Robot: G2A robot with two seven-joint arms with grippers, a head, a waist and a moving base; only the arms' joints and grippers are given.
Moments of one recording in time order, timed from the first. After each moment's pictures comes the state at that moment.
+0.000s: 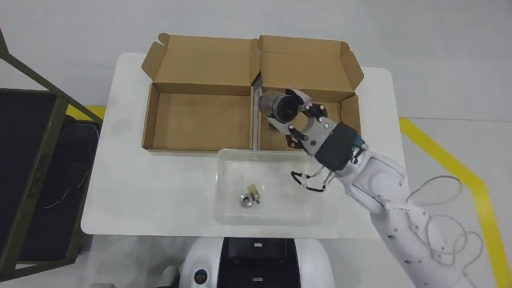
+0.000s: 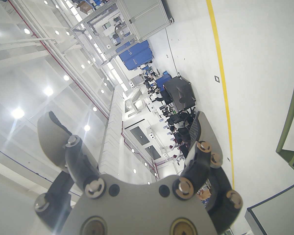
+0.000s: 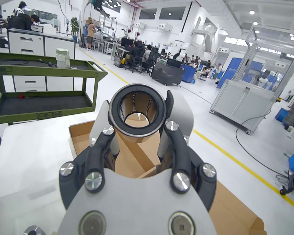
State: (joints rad) left arm 0.15 -0.27 -1.06 -1.30 2.57 -0.51 0.65; right arm -1.30 -1.15 1.09 -1.90 -1.37 -0.39 -0.28
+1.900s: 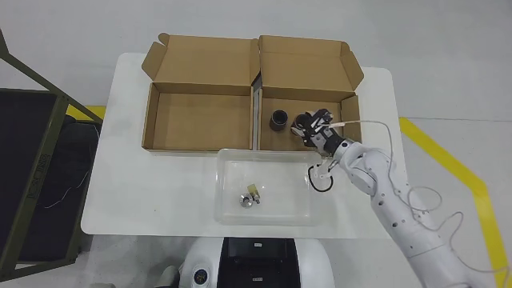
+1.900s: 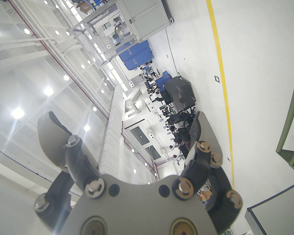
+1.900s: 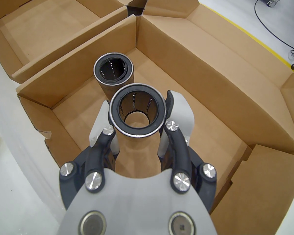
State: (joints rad) left arm 0.15 -0.27 -1.06 -1.30 2.57 -0.51 0.65; right arm -1.15 -1.18 1.06 -1.36 -1.29 -0.42 0.10
